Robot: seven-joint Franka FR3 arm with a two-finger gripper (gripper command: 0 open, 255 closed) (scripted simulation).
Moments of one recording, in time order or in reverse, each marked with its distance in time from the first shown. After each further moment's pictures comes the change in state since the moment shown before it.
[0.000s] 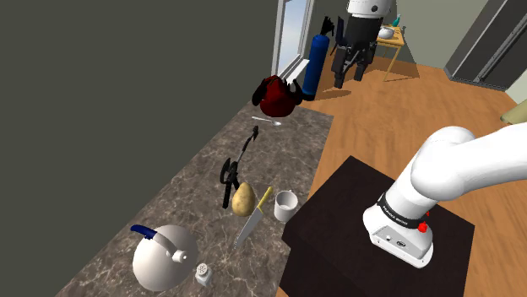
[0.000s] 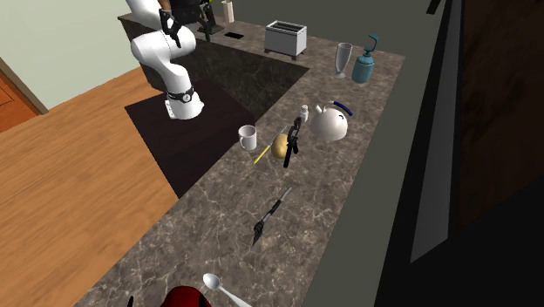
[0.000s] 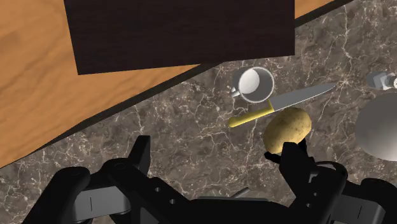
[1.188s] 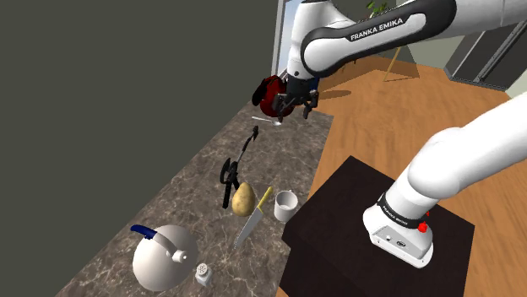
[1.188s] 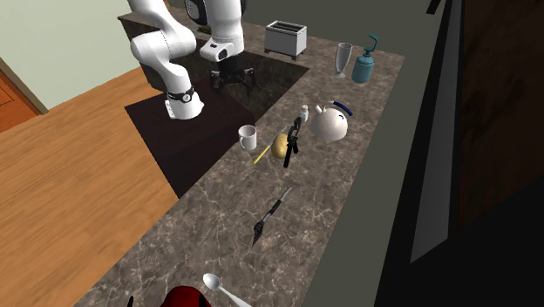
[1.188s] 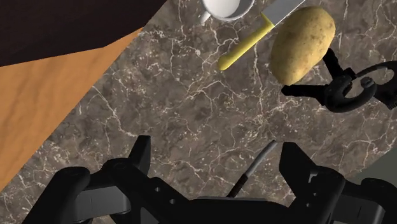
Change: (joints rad) arm -0.072 0.364 0.212 -0.153 0.048 0.616 0.447
